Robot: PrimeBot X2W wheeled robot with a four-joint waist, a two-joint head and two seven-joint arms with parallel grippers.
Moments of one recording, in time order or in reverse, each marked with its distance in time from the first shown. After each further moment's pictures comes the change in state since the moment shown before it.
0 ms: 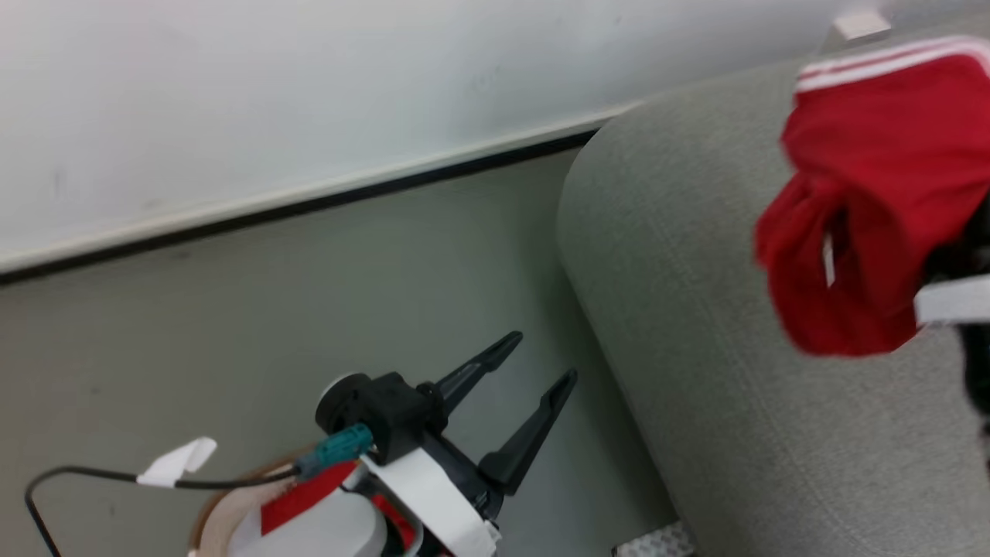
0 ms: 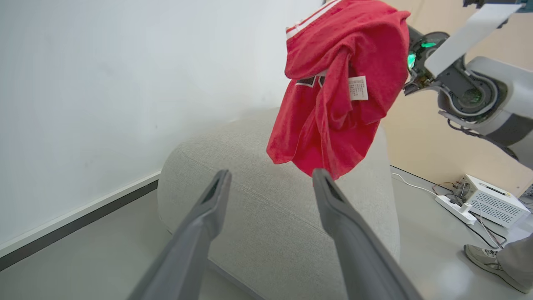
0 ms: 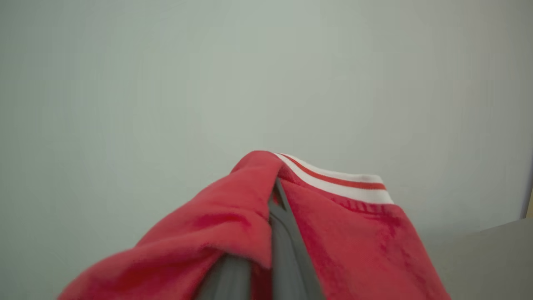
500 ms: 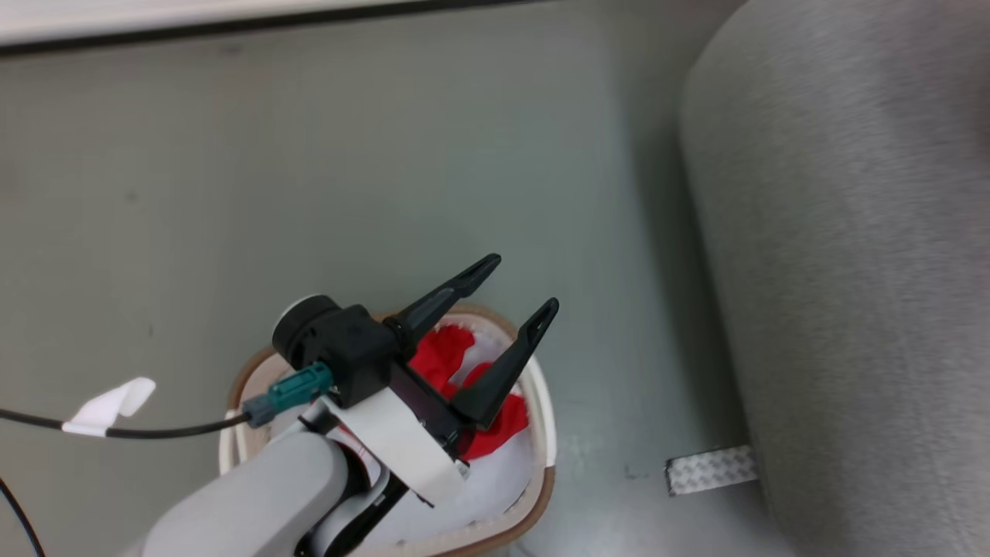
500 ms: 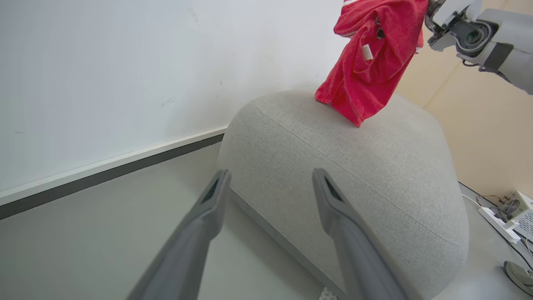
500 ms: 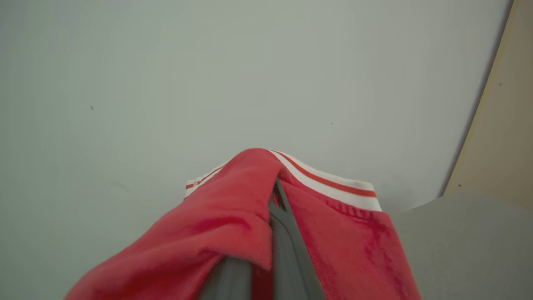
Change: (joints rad) left arm -0.119 0.085 0.051 -0.099 0.019 -0.008 0.068; right arm -0.446 -0.266 -0.225 0.423 -0.004 0.000 0.083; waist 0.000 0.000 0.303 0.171
